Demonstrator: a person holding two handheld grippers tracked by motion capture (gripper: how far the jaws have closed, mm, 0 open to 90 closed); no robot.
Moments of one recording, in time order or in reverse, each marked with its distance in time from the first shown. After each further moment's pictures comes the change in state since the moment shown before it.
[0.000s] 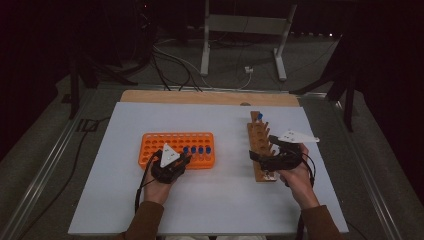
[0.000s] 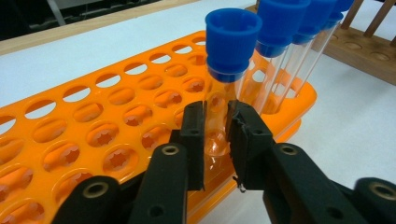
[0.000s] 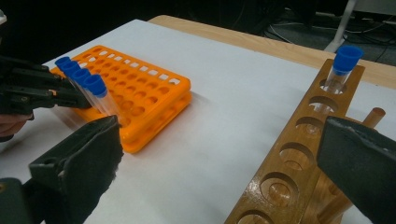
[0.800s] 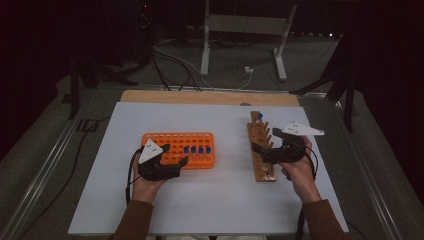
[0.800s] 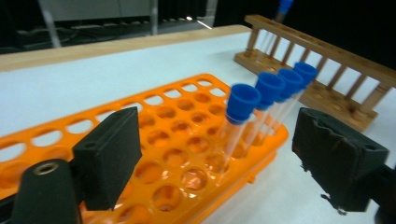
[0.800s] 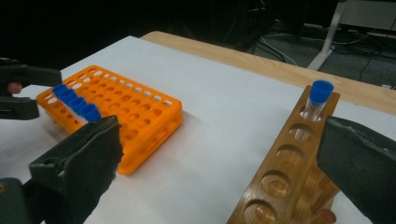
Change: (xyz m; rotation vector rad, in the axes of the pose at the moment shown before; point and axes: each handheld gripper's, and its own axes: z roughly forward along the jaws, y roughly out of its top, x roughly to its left) left arm 0.022 0.012 -0.038 -0.126 -0.057 -0.121; right arm -0.003 0.023 -0.005 -0.034 -0.031 0.004
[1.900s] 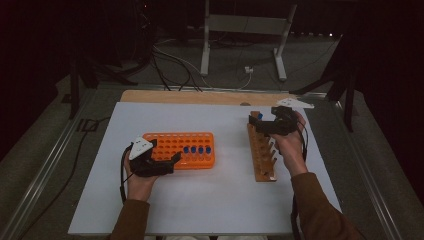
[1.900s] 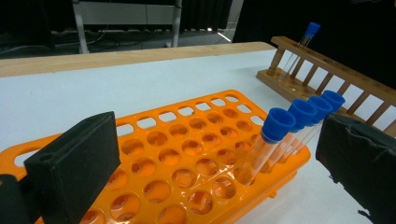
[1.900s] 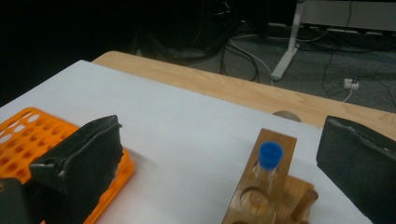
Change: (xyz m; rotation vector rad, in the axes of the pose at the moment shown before) left arm 0.012 0.006 -0.010 -0.030 0.073 -0.071; right arm -0.037 0.041 0.051 -0.005 -0.128 0.075
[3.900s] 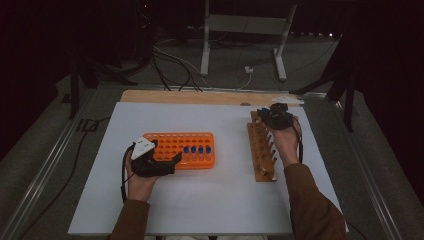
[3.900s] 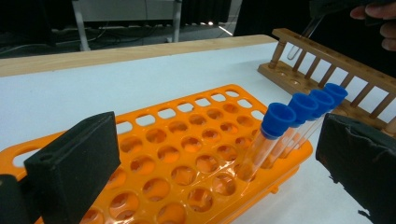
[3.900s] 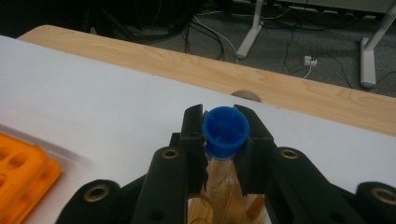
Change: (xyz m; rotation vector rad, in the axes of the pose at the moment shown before) left arm -0.004 0.002 0.003 0.027 0.002 0.033; right arm -0.025 -0.009 0.036 0.089 -0.145 -0.006
